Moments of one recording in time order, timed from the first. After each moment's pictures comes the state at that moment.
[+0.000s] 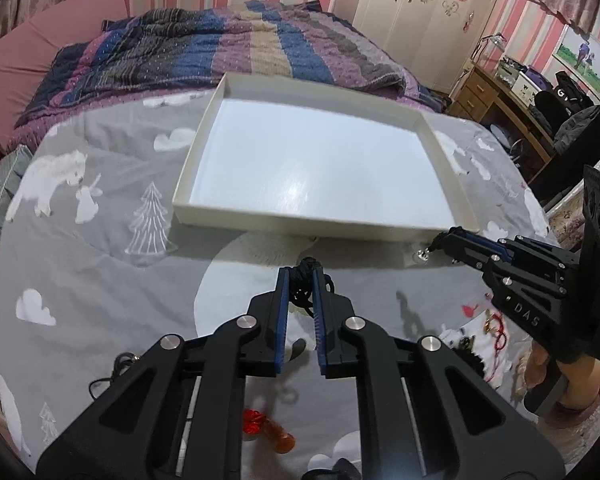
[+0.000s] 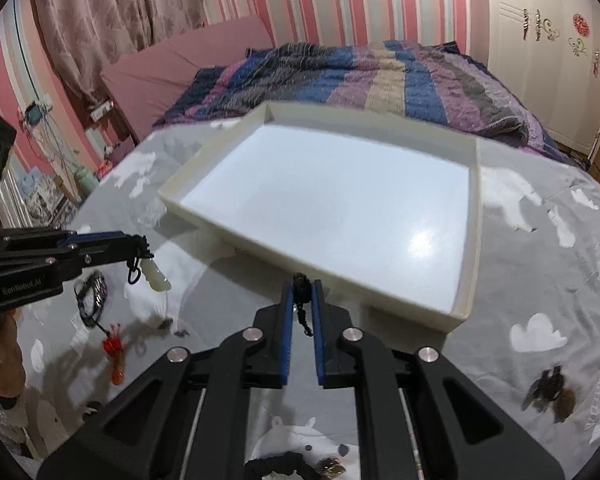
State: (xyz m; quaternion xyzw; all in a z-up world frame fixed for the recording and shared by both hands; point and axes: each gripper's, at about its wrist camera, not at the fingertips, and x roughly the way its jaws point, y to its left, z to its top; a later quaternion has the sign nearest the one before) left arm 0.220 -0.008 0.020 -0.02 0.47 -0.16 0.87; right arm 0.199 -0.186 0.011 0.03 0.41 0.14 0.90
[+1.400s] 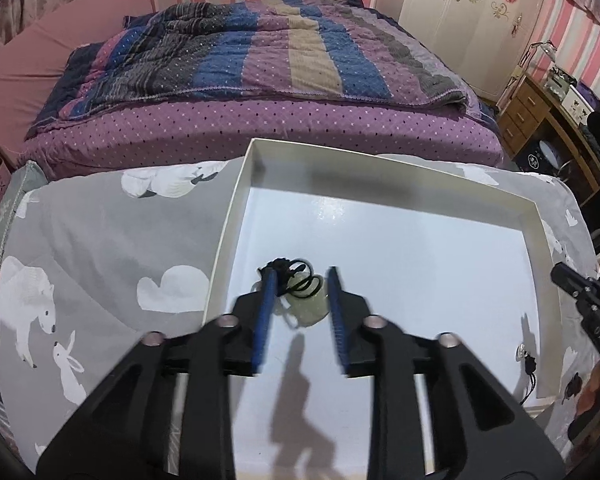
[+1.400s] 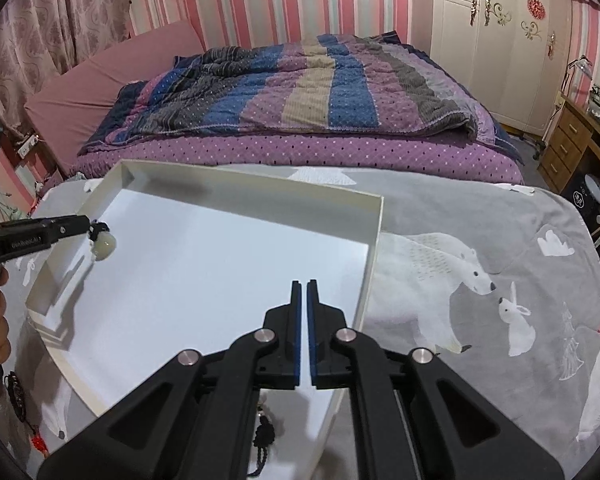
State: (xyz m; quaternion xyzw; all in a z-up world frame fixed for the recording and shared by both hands) left arm 0.420 -0.023 -0.012 0.00 0.49 -0.08 0.87; right arm 0.346 -0.270 -0.005 0.03 0.43 0.03 0.90
